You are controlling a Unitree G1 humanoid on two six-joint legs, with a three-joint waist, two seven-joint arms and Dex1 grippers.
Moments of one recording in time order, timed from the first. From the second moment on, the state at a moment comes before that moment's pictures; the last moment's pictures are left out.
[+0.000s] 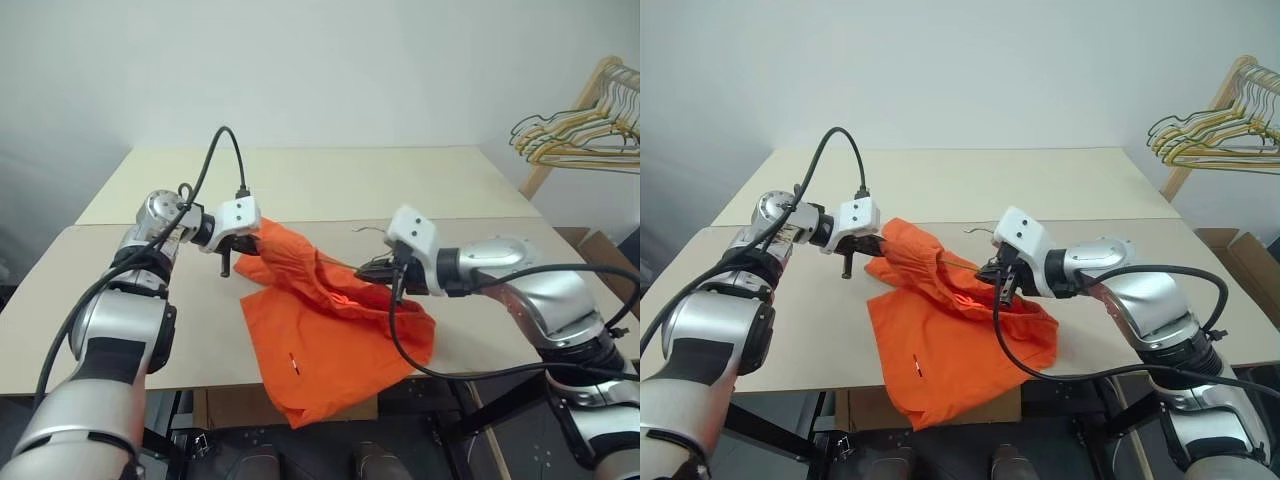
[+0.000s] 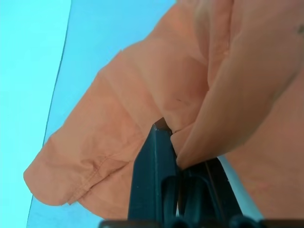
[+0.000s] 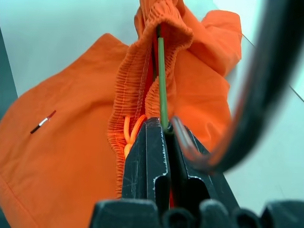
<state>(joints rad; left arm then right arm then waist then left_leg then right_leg) -1.17 0.53 -0.16 1.28 0.21 -0.39 -1.34 -0.62 -0.74 0.25 -0.36 0.41 0.92 0.85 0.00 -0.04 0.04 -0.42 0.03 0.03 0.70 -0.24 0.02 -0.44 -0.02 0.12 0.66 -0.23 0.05</state>
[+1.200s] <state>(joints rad) -1.14 0.56 -0.13 1.24 0.16 -0.44 -1.39 -0.82 -0.91 0.27 -0.36 0.49 1.08 1.02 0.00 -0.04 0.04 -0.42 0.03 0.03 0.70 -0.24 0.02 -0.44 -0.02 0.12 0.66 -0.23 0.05</state>
